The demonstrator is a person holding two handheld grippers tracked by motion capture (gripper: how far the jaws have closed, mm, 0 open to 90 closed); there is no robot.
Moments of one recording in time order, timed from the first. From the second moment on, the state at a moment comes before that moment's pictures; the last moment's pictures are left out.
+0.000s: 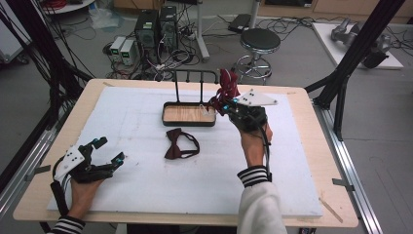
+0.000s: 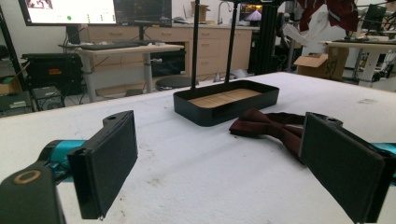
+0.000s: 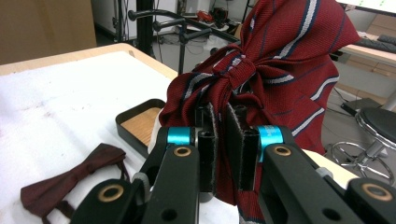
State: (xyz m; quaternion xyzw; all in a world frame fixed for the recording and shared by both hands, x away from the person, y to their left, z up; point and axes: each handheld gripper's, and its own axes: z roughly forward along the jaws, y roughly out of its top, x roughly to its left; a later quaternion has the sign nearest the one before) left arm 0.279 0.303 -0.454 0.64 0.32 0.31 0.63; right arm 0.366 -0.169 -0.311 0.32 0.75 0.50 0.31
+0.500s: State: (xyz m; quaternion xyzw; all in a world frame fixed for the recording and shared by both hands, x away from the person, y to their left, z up) left arm 0.279 0.304 -0.454 0.64 0.32 0.30 0.63; right arm 0.391 -0.165 -0.305 0.33 0.74 0.50 0.31
